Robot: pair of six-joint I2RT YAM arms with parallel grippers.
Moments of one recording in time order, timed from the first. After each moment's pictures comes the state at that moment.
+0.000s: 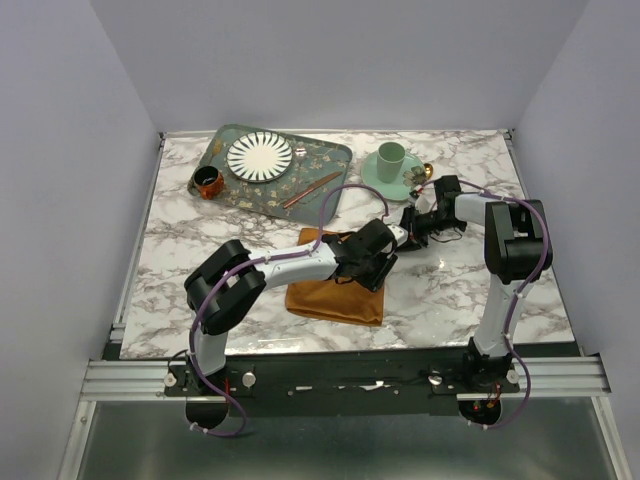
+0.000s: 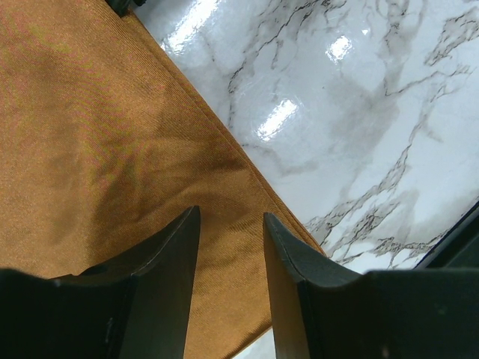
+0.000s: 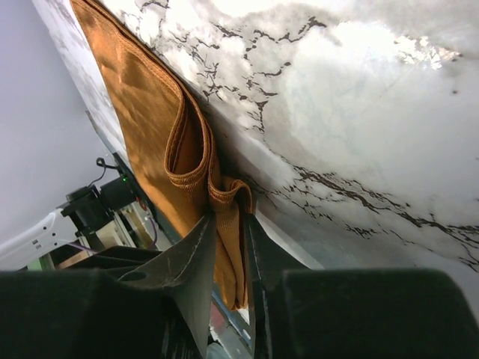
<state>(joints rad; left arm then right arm) -1.00 1.88 1.29 -0.32 0.06 -0.31 0.08 2.04 1.21 -0.51 -0.90 0.24</state>
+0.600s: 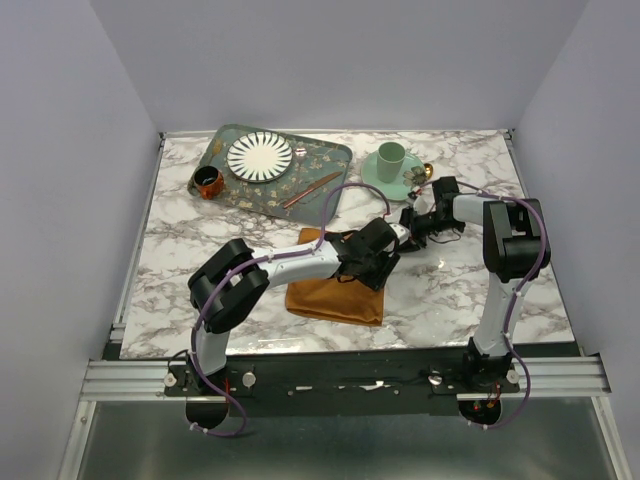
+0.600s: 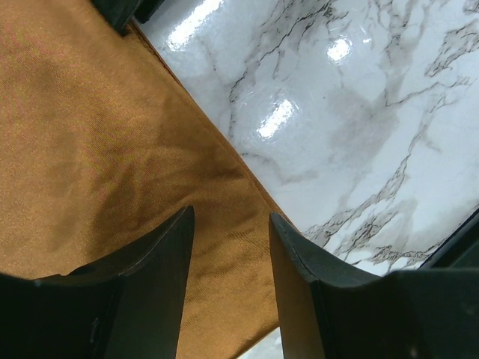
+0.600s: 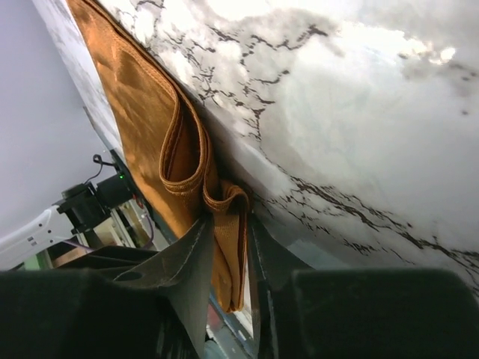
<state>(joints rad) -1.00 1.91 1.32 -0.34 0.05 -0.32 0.08 2.05 1.21 -0.50 -0.91 0.23</state>
